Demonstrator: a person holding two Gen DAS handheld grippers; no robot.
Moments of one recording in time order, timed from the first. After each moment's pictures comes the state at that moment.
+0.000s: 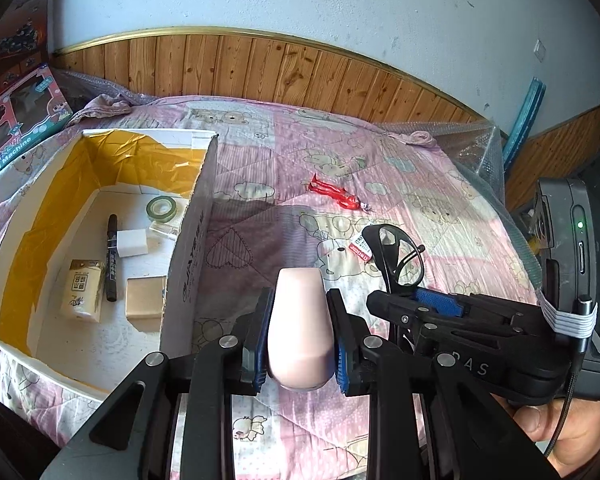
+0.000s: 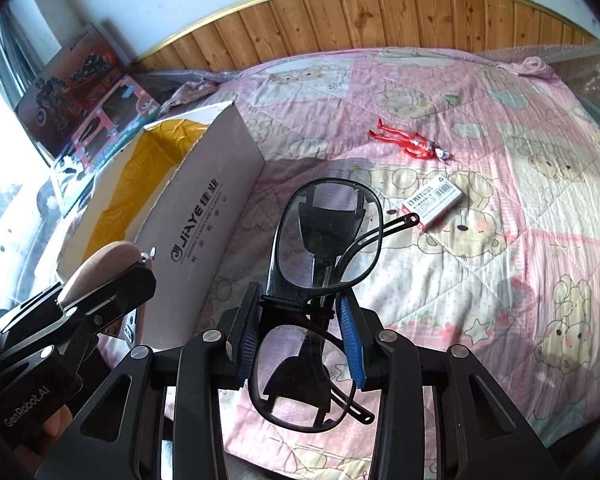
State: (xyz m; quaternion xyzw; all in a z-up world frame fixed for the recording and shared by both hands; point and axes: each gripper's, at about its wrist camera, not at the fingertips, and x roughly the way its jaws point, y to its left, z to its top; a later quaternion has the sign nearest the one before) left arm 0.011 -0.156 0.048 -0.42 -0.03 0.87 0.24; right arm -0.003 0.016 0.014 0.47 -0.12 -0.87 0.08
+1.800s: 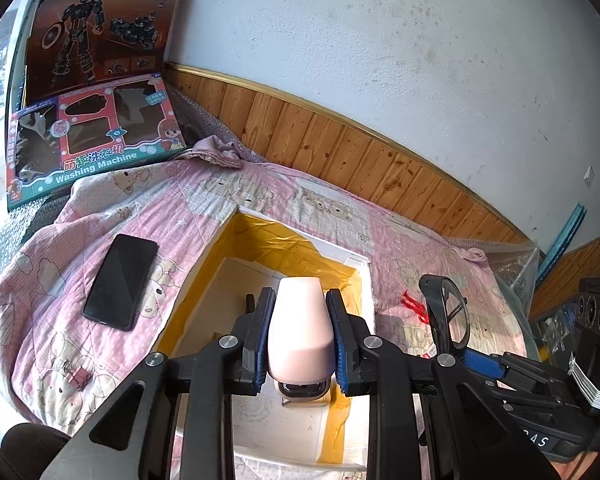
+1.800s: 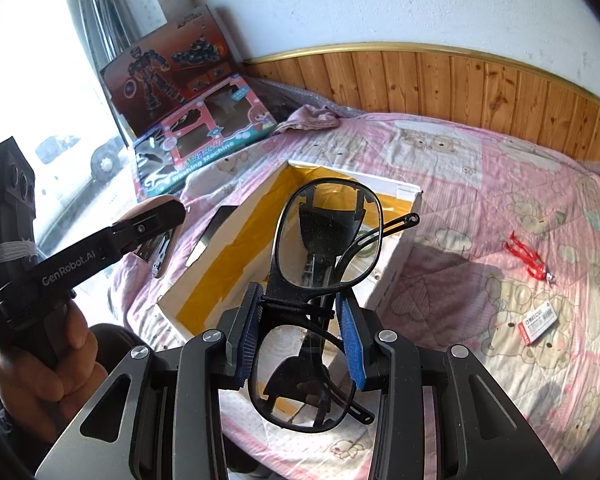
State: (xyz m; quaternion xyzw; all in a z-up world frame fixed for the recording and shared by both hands) left arm -0.051 -0.345 0.114 -0.35 -0.15 0.92 0.13; right arm -0.045 -0.141 0.101 0.41 -0.05 -0.89 0.21
